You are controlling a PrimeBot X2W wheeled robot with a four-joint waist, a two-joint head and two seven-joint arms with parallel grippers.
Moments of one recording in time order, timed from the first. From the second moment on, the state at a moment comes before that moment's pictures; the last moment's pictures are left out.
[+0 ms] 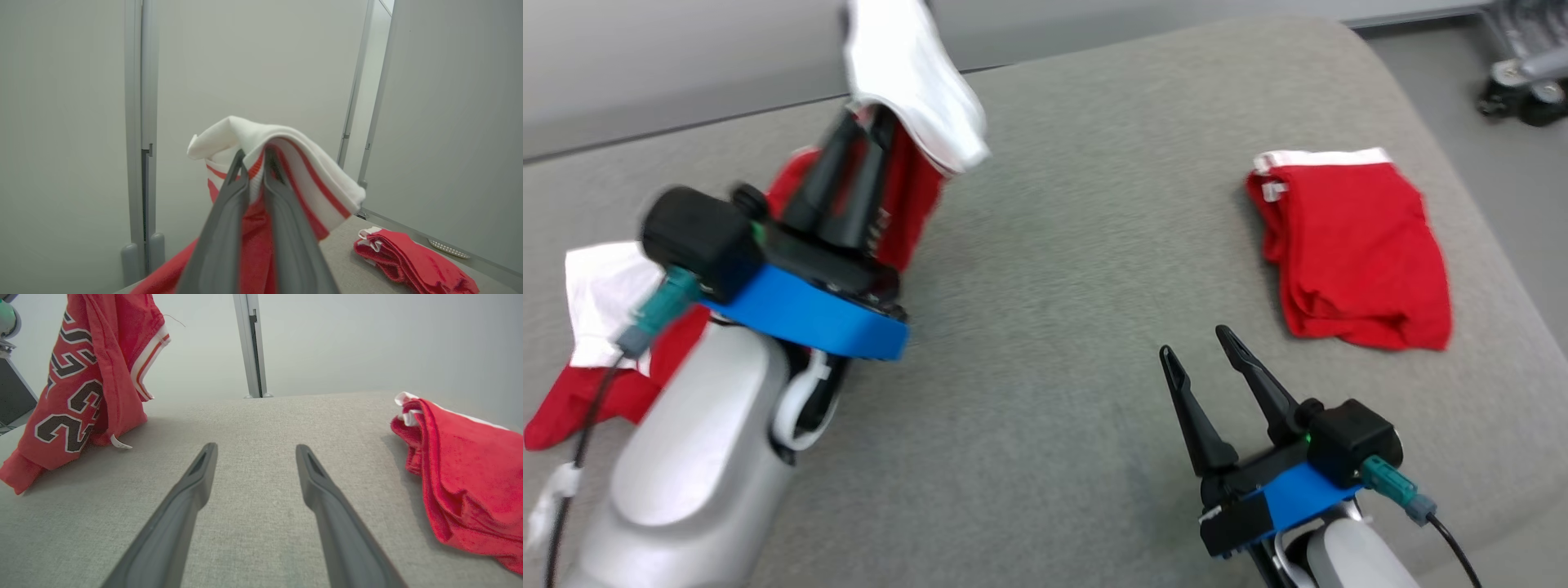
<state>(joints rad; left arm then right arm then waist) -0.63 0.36 -0.50 0.20 -0.57 -0.13 -0.26 -0.23 -0.05 0.28 0.25 0.21 0.13 -0.26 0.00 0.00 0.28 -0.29</state>
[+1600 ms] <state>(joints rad) 0.01 0.10 0.01 0.38 -0.32 -0.13 -0.26 -0.12 -0.05 0.12 0.40 0.19 0.13 -0.26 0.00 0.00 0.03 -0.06</state>
